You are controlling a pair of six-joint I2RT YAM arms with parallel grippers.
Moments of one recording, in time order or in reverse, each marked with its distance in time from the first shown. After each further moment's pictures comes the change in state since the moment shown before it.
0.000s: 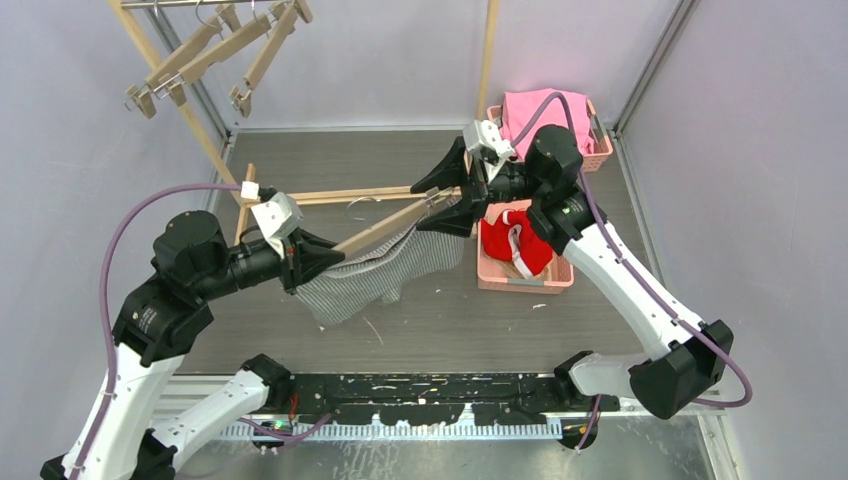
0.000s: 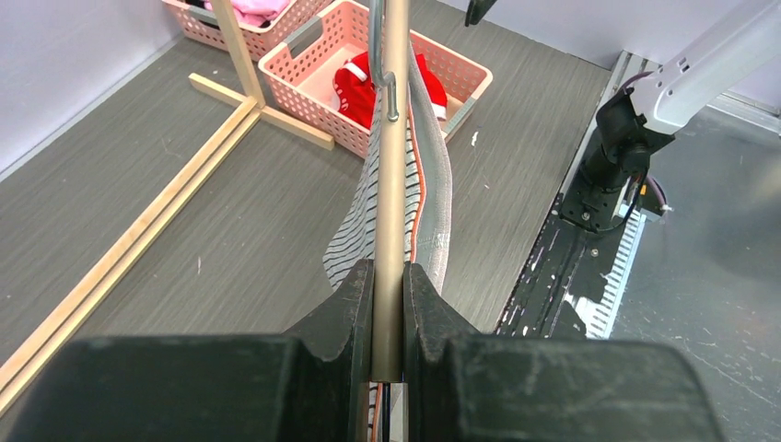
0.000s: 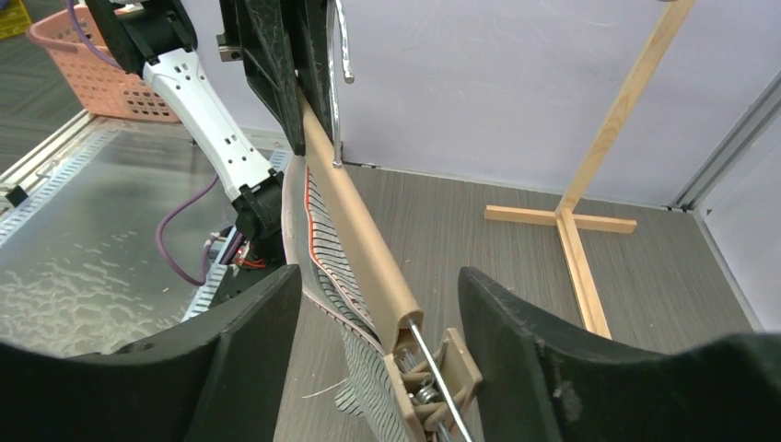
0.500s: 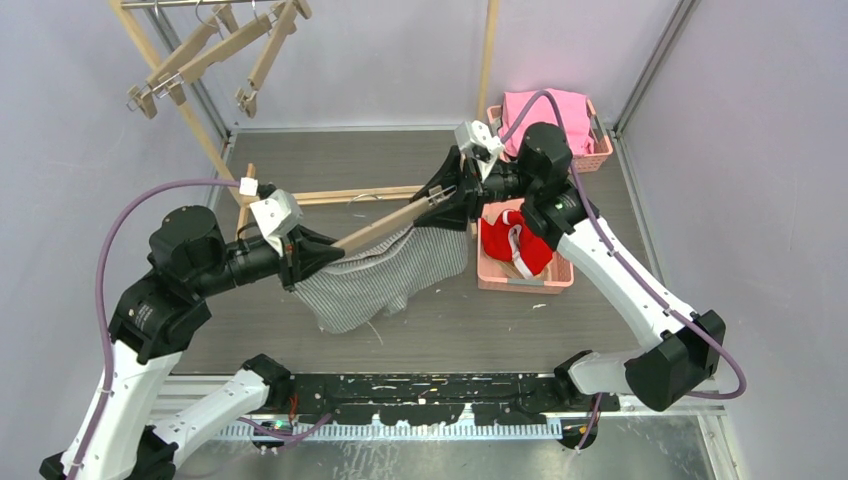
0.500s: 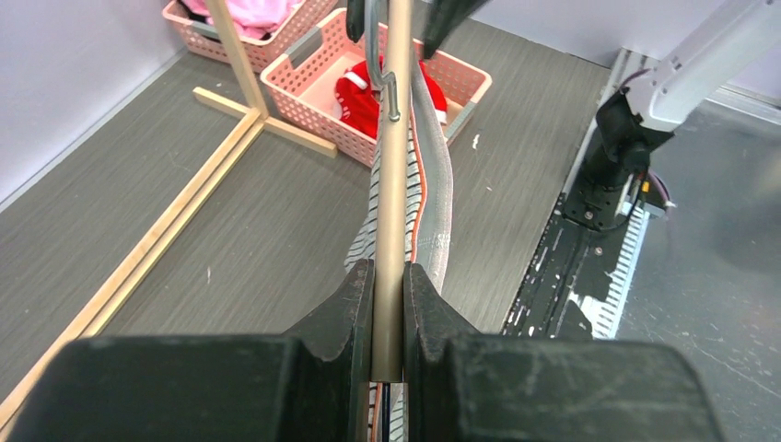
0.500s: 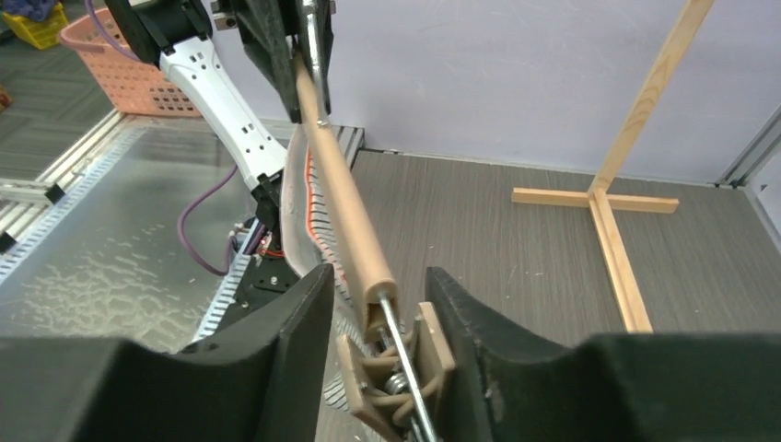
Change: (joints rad) left arm 0.000 0.029 0.048 -0.013 0.008 0.032; right arm -0.006 0.039 0.009 -0.024 -0.049 0.010
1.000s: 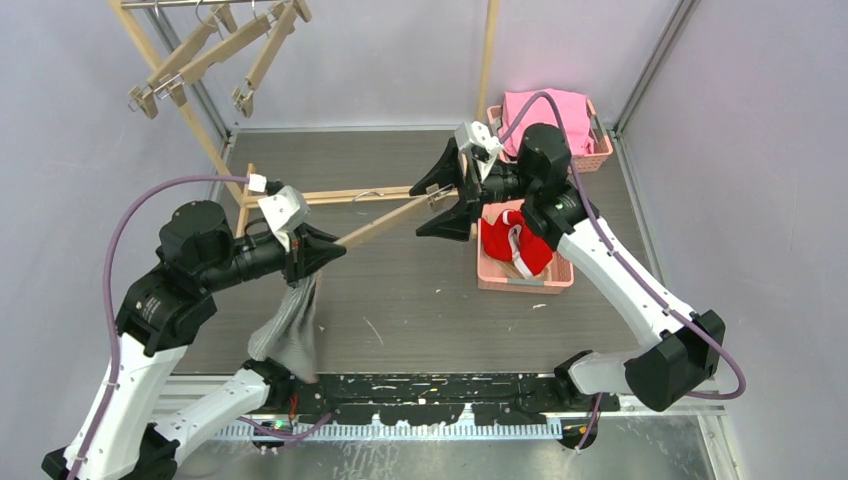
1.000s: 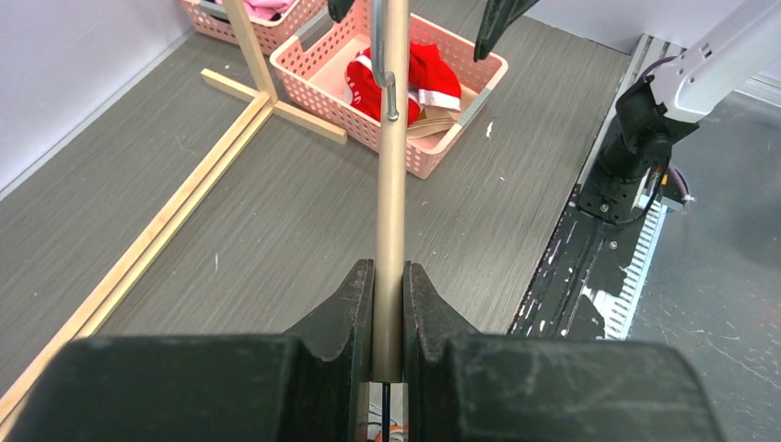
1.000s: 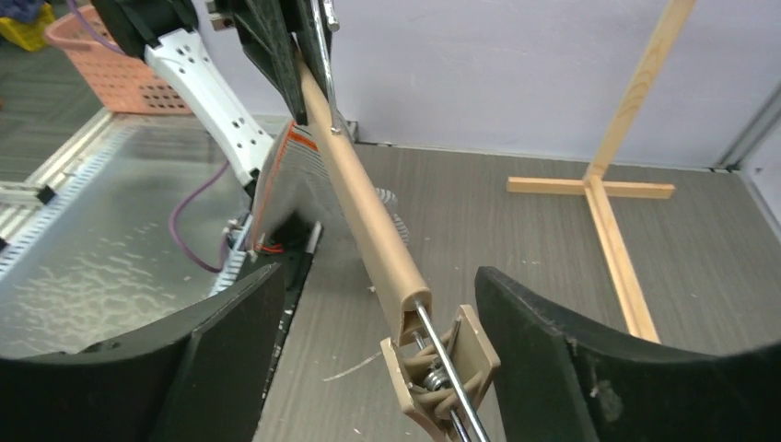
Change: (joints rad) left arm 0.000 0.019 -0.002 -0.015 -0.009 0.022; right arm -0.006 0.000 -0.007 -0.027 0.005 -0.011
